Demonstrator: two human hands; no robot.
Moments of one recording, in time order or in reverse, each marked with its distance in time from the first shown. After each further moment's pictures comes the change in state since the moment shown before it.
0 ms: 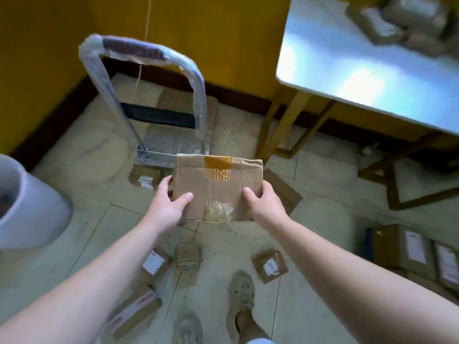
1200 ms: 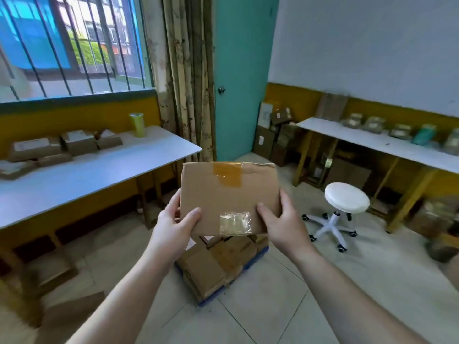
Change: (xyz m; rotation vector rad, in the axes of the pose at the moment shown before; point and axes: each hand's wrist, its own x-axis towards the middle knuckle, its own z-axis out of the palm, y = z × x) left_hand -0.640 0.192 0.384 0.012 -0.956 0.798; right_hand -0.626 0.295 -0.457 0.399 1.221 -0.031
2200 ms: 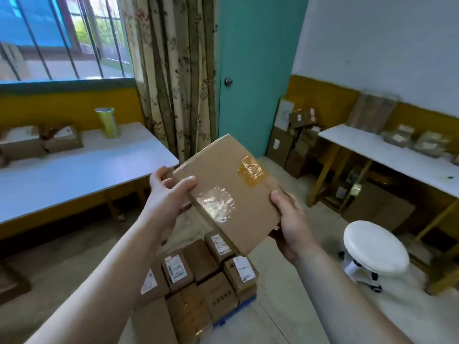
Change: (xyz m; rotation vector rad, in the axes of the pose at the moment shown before) left_hand 0.362 0.000 0.221 -0.243 0.077 -0.156; right_hand 0.389 0.132 -0.059 0.723 -0.098 0.371
